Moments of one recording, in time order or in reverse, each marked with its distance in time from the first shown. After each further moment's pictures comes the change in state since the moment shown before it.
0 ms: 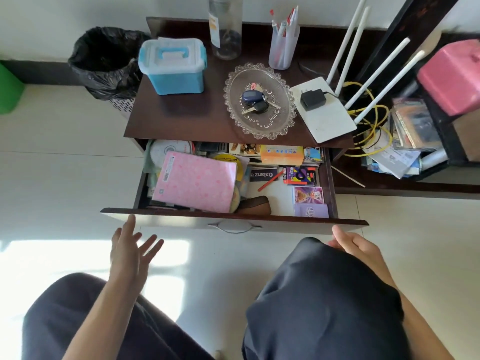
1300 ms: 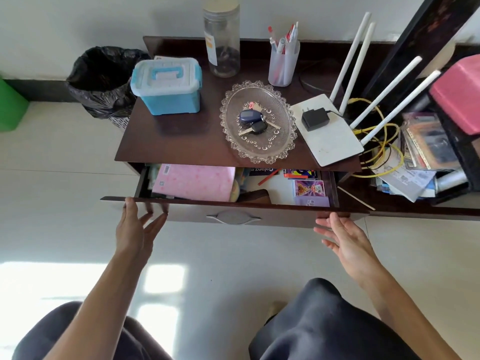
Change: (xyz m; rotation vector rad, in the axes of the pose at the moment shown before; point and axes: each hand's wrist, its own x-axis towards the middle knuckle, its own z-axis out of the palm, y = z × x) left_hand 0.084 0.024 0.079 -0.094 -0.070 0.081; right_hand 0.115 -0.017 0.017 0.364 -0.140 -0.167
